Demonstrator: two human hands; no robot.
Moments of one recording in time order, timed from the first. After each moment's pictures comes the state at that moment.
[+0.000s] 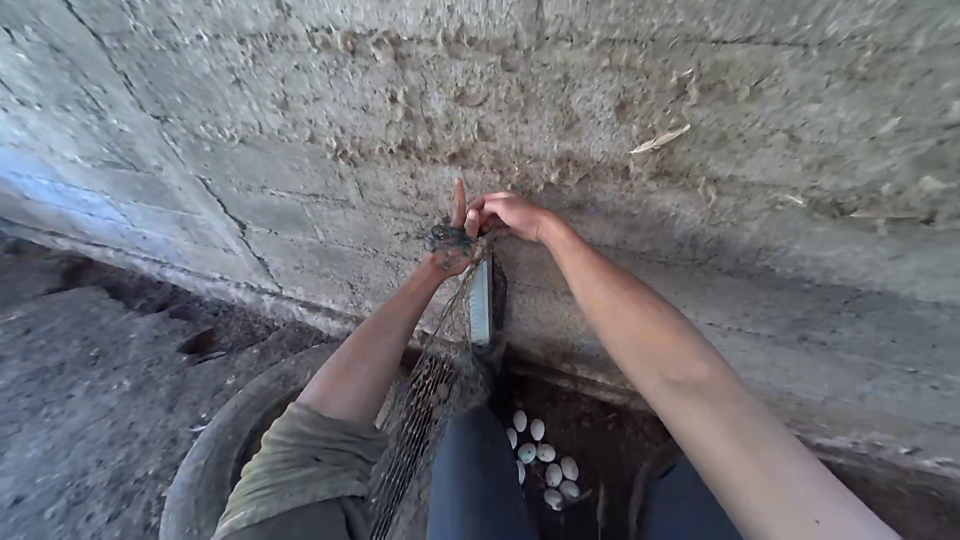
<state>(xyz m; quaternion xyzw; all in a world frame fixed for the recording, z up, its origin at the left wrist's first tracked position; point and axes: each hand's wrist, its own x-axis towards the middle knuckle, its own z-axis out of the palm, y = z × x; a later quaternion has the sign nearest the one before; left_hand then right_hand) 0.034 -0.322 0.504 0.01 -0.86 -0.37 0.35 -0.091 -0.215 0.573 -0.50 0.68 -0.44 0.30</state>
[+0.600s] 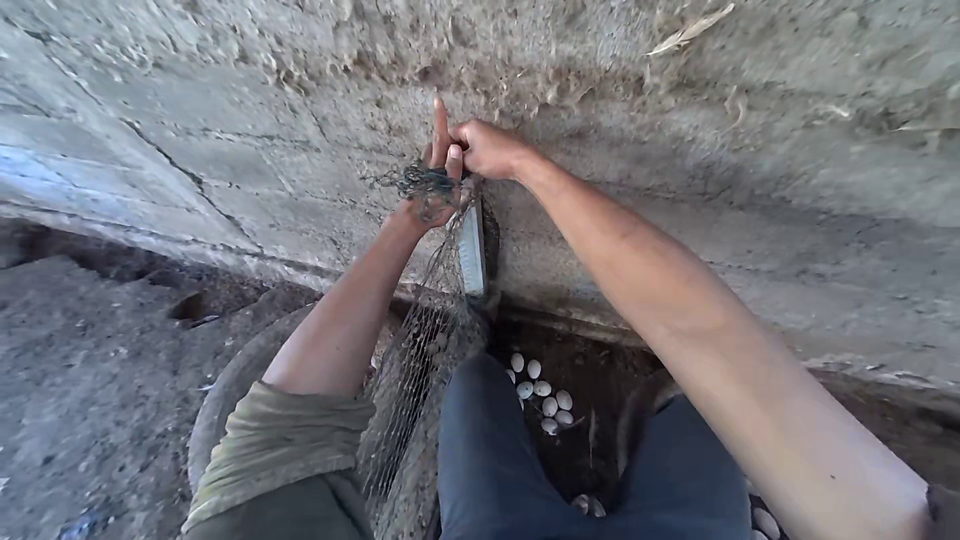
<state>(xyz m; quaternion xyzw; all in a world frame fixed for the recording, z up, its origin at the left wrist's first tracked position) 0.036 -0.325 0.506 0.02 -0.89 -0.25 0.37 -0.085 -0.231 0.575 -0.63 0.70 -0.30 0.13</state>
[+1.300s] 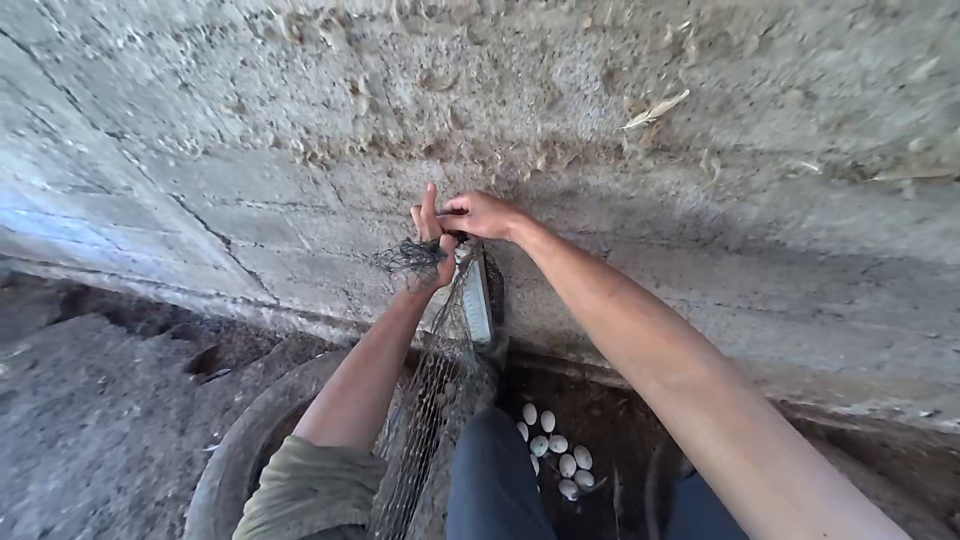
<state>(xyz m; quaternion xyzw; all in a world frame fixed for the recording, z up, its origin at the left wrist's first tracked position) 0.017 -0.346 0.470 0.01 -0.82 -0.28 0.50 -0.093 -0.235 0.566 -0.60 0.68 -0.36 0.20</state>
